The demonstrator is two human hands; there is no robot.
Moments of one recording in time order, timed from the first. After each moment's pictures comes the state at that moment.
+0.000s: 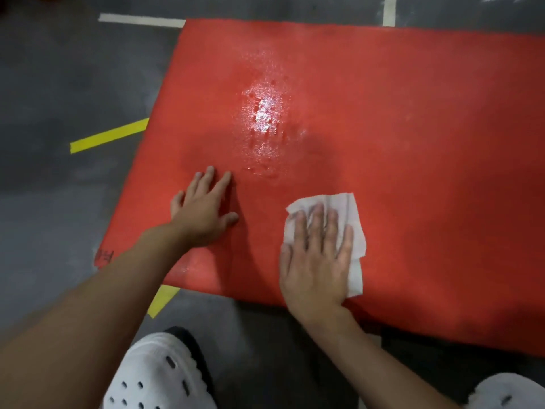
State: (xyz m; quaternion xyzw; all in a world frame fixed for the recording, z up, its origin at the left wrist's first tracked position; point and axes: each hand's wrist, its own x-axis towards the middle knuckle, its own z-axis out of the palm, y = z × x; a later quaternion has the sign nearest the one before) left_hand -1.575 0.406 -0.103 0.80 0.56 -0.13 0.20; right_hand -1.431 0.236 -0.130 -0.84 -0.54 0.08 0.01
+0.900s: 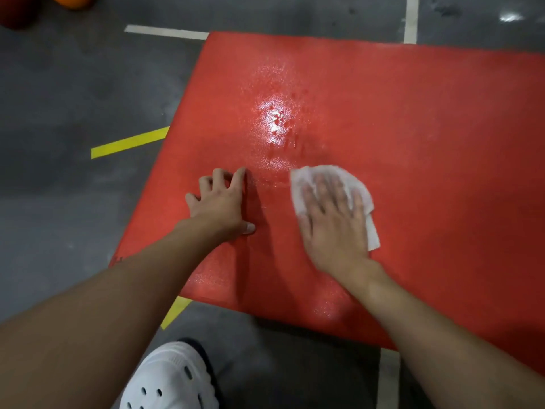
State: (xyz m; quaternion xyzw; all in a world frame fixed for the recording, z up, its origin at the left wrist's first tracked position) left_hand -1.555 0.420 -0.086 0.79 0.59 -0.14 0.14; right_hand -1.381 0.309 -0.135 -0.77 -0.64 0.04 0.02
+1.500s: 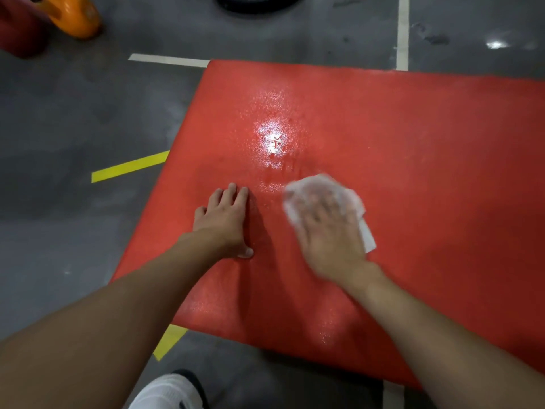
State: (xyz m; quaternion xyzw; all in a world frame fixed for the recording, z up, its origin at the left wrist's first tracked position) left_hand -1.549 0.440 -0.084 0.81 0.53 -0.21 0.14; right_hand -1.365 0.340 -0.134 -0.74 -0.67 0.06 0.00
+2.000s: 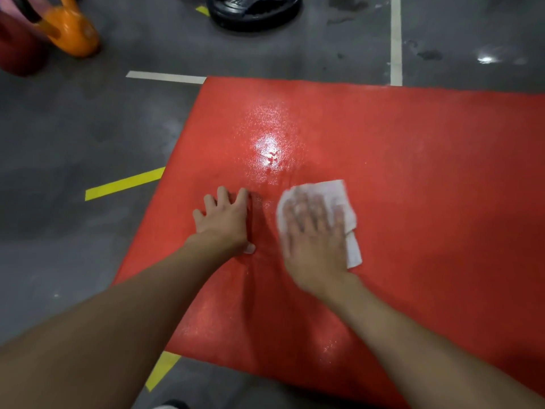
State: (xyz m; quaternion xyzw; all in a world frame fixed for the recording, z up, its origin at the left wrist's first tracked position) left_hand -1.523 0.459 -0.079 0.79 0.57 -0.17 0.12; right_hand -1.387 0.359 -0.140 -0.78 -0.62 0.05 0.03
